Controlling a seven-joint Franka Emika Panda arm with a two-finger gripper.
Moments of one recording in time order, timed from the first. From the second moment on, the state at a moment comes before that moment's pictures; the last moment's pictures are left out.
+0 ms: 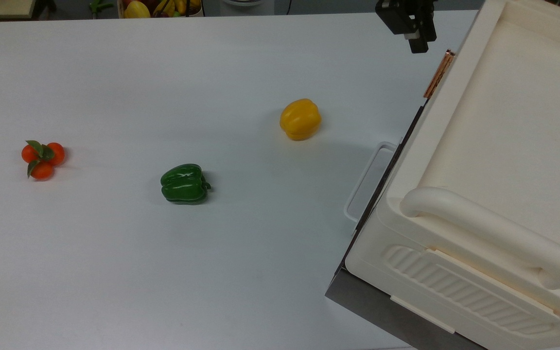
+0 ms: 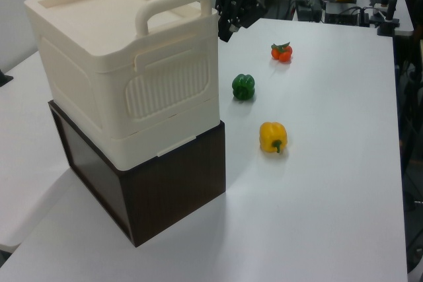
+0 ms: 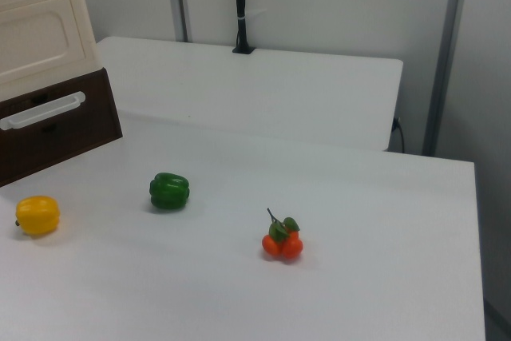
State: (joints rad) arm 0.10 0.13 0.33 -1.53 0.27 2.21 -0.76
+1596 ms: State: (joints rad) arm 0.12 0.18 0.36 -1.54 0.25 2.33 -0.76
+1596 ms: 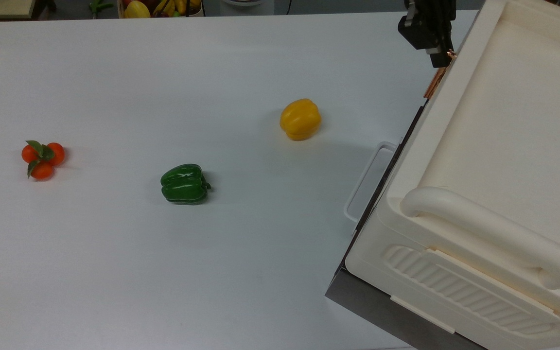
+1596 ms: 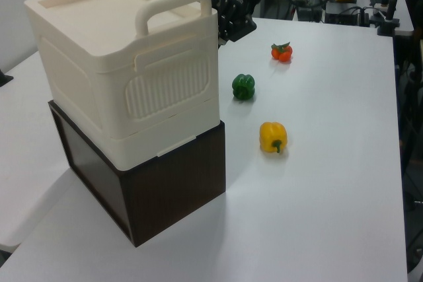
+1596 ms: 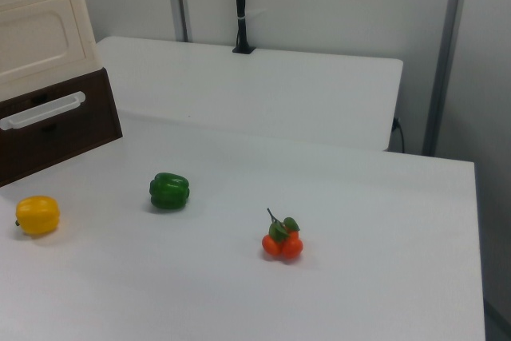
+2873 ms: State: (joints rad) arm 0.03 0.09 0.27 -1.56 0.25 2.04 -0.76
